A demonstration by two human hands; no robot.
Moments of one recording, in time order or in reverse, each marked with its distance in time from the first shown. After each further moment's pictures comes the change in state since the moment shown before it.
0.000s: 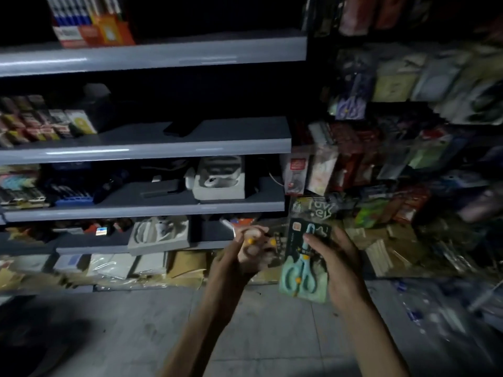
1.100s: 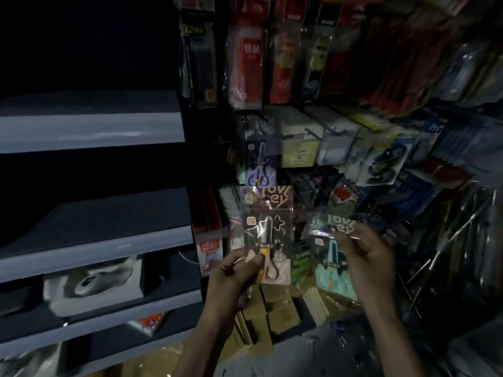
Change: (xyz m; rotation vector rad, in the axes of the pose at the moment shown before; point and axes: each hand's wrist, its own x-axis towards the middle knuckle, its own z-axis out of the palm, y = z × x) left_hand 0.257 -0.011 0.182 0.166 -0.207 0.014; right_hand 0.214 -0.131 -0.137 -0.471 0.465 -0.427
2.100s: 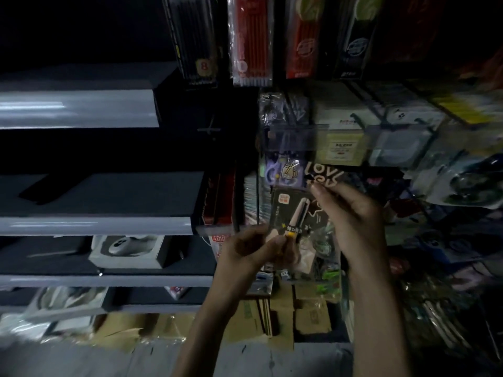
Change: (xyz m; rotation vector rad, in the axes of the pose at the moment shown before) left_hand 0.058 0.018 0.065 0.237 0.151 0.192; right_hand 0.117 -0.012 0.061 0.415 -0.488 -0.017
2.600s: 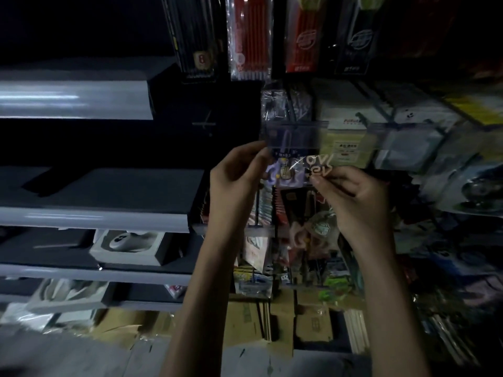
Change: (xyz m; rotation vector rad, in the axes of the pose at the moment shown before) left_hand 0.063 0.071 0.020 0.042 0.308 0.246; right_hand 0.040 0.009 -0.012 -0.113 -0.039 -0.094
